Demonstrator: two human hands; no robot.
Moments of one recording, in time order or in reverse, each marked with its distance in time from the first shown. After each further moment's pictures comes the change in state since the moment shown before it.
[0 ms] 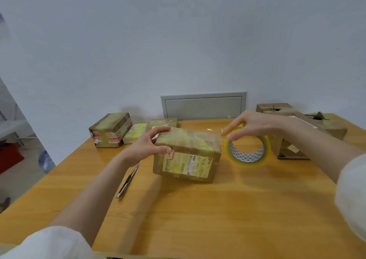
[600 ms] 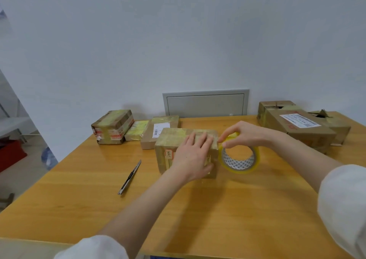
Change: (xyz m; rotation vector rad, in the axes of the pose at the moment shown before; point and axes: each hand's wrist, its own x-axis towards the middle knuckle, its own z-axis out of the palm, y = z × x) left_hand 0.006 0.017 0.120 1.316 0.090 0.216; right_hand 0.021 0.015 0.044 0.112 0.066 -0.012
